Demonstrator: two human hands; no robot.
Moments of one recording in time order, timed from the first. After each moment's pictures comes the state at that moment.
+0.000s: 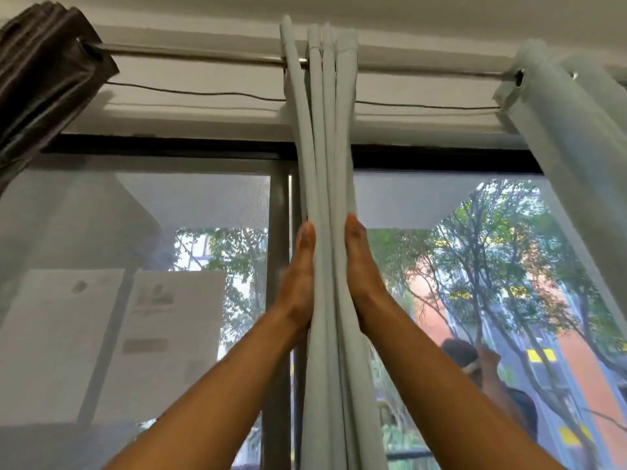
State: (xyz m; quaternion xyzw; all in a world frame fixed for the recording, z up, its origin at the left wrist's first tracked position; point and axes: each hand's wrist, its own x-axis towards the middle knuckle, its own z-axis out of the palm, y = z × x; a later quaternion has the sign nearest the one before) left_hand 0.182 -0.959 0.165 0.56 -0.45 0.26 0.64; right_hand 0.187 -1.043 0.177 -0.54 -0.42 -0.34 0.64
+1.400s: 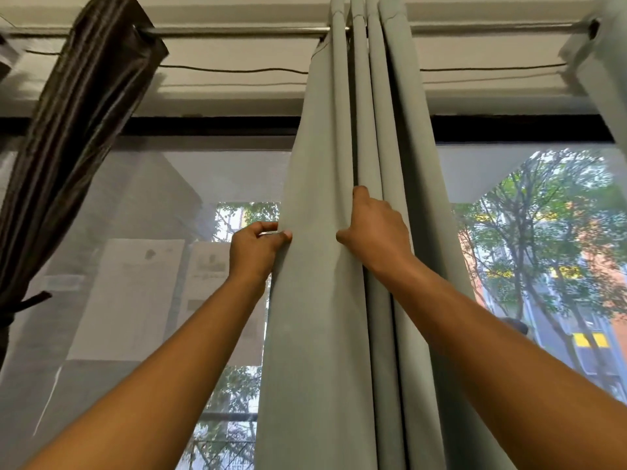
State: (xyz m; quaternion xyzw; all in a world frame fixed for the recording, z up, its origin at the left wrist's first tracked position) left_hand 0.172 -0.844 0.173 0.58 -0.19 0.48 0.63; right_hand 0.129 -1.011 0.190 -0.76 -0.16 -0.61 0.18
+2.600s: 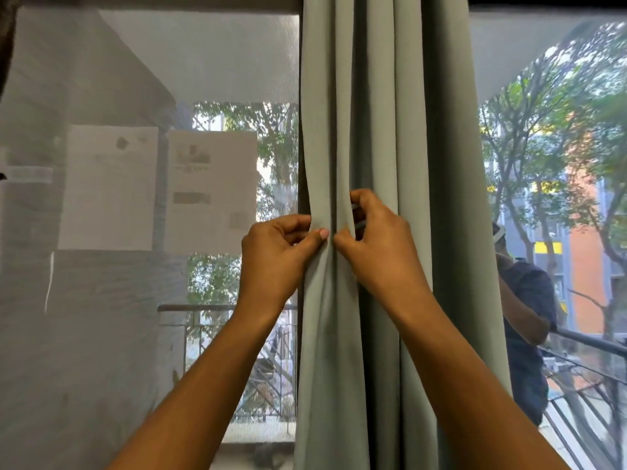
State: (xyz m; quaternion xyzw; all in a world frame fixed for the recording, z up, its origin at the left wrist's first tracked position) left_hand 0.148 -0.882 0.007 0.66 -0.22 0.45 0.56; right_hand 0.131 -1.014 0.024 -0.76 -0.25 -0.47 0.38
